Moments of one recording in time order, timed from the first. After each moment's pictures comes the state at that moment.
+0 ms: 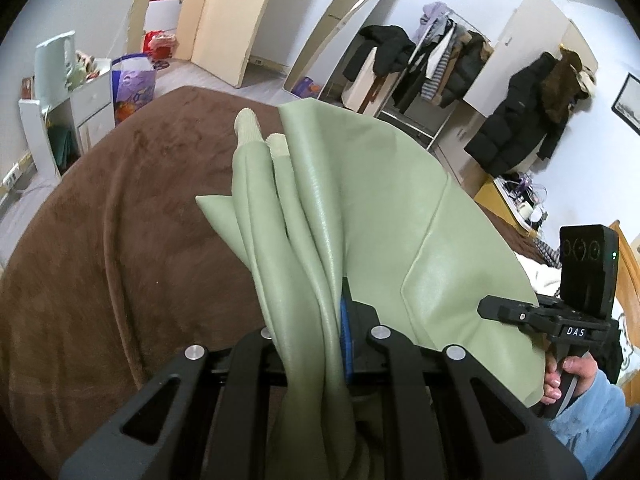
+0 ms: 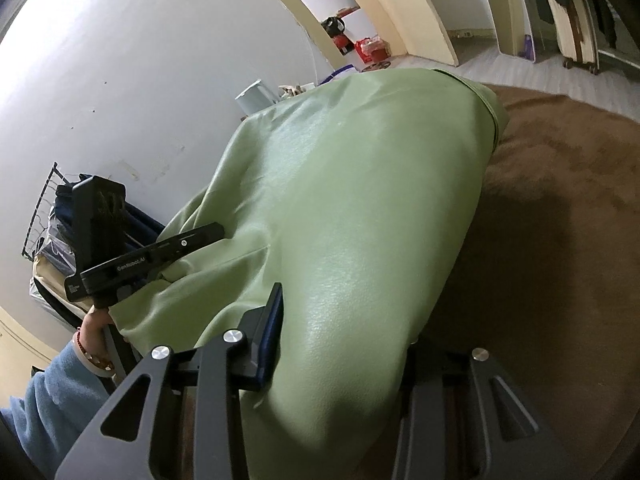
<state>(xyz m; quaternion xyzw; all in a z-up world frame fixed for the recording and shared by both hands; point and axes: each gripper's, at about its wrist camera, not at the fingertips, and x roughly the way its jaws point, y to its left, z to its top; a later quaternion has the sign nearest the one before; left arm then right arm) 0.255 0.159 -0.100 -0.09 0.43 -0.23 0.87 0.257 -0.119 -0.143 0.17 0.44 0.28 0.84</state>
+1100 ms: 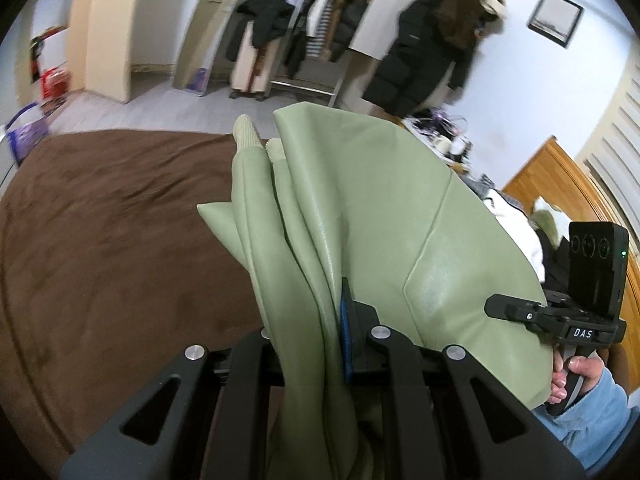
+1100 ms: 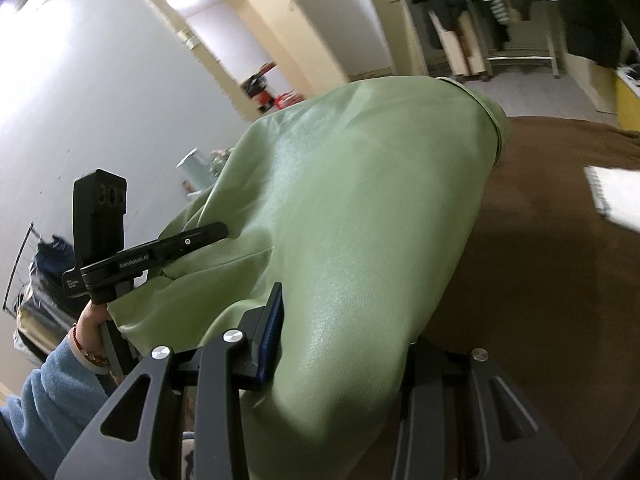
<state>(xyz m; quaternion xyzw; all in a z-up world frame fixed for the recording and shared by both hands) 0.185 -0.066 -0.043 -0.01 0.43 -0.38 0.82 0.090 -0.280 -0.082 0.22 0.39 0.11 0.89</state>
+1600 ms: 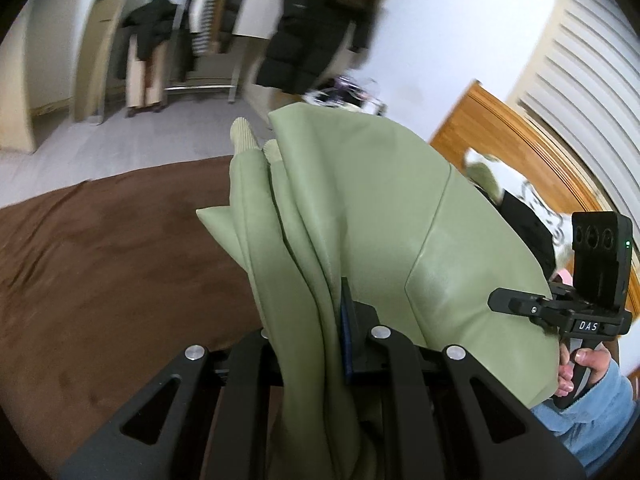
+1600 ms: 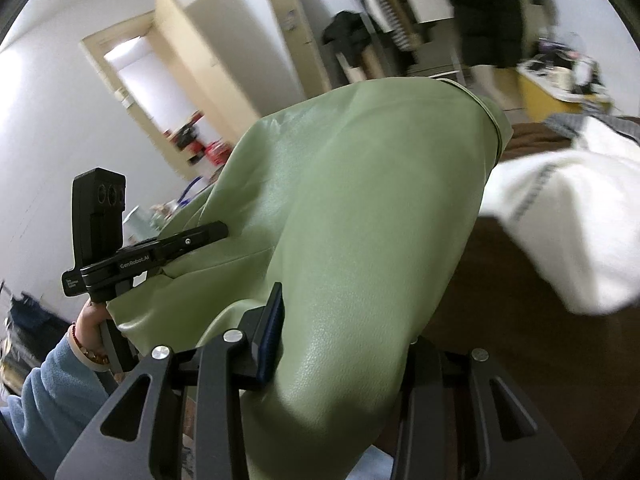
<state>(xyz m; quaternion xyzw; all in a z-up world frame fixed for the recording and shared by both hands) 0.125 -0.263 -0.014 0.05 0.42 -0.51 0.75 -0.028 -0.413 -0.044 0.25 0.35 -0.04 0.90</state>
